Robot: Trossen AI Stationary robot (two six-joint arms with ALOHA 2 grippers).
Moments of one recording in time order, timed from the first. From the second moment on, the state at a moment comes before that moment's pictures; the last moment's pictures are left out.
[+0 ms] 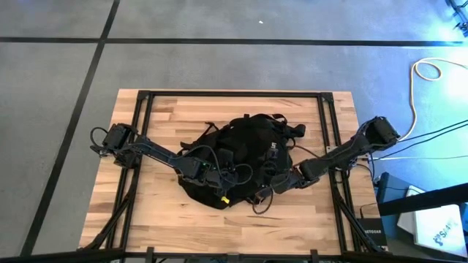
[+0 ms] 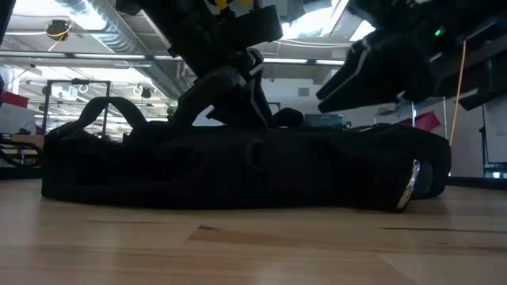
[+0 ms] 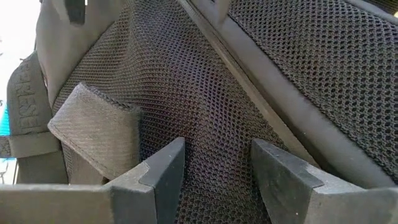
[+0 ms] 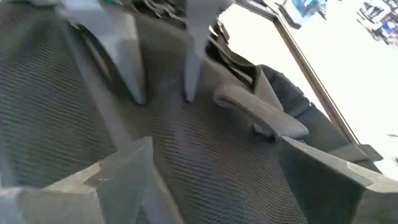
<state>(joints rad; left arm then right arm) -0.29 1.85 1.18 -0.22 -0.55 0.21 0.42 1.54 0.72 0.11 0.71 0.03</state>
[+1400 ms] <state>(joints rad) -0.29 1.87 1.18 0.01 -0.47 0.31 0.42 1.60 0.72 0.10 0.26 0.16</state>
